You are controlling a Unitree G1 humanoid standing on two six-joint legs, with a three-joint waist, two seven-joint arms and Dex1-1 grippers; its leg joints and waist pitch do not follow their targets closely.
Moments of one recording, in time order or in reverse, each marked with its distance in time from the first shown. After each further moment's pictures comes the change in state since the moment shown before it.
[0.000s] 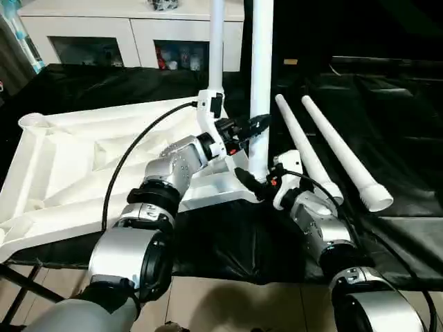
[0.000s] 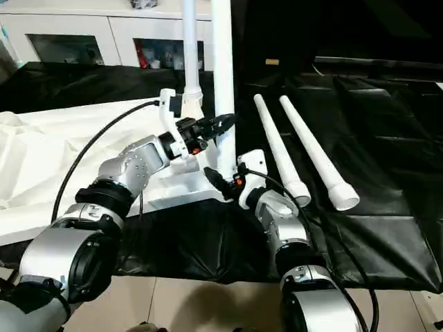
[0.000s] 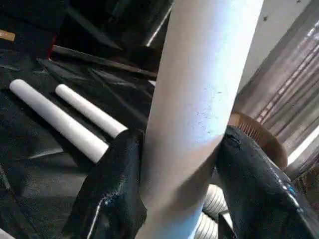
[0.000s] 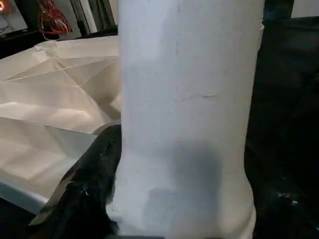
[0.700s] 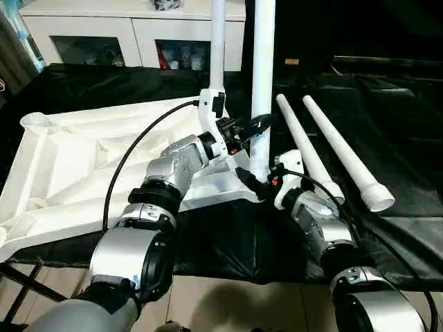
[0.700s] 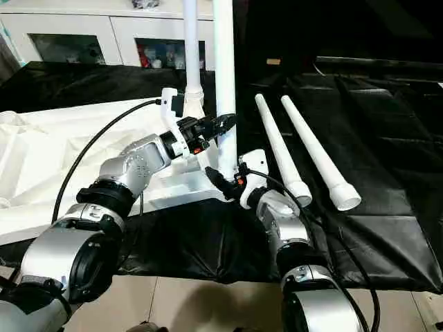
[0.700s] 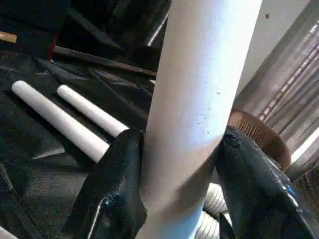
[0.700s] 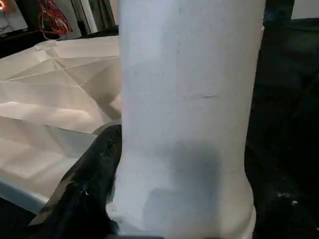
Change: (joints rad) left arm 0.000 -0.002 -0.006 -0.010 0.006 0.000 0.005; right arm 0.000 -0.004 0.000 0.001 -0.001 -0.012 -0.001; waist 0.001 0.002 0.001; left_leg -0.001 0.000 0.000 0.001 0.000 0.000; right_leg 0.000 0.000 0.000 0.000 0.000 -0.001
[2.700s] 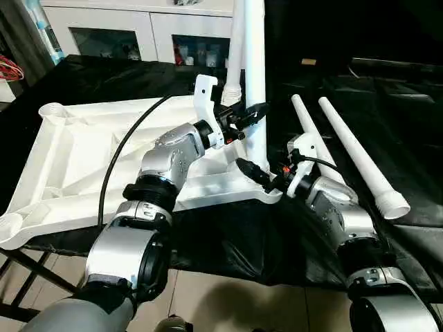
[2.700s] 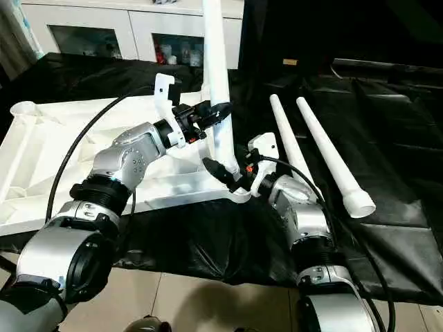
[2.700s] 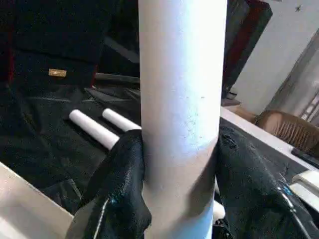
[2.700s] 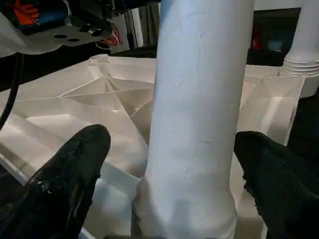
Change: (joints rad) left arm 0.003 0.037 -0.034 -0.100 0.048 -0.037 0.068; right arm 0.029 -0.094 0.014 -0.279 0.081 0.193 0.151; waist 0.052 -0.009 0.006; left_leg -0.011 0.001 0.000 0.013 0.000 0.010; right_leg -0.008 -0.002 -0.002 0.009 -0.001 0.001
